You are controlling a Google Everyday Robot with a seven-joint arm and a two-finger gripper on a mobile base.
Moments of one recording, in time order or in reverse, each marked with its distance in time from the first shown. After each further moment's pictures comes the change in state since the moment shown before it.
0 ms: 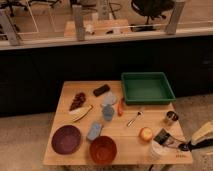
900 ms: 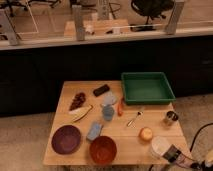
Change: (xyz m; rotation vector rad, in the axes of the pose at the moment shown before) arm -0.047 0.046 0.003 -0.031 0.002 0.083
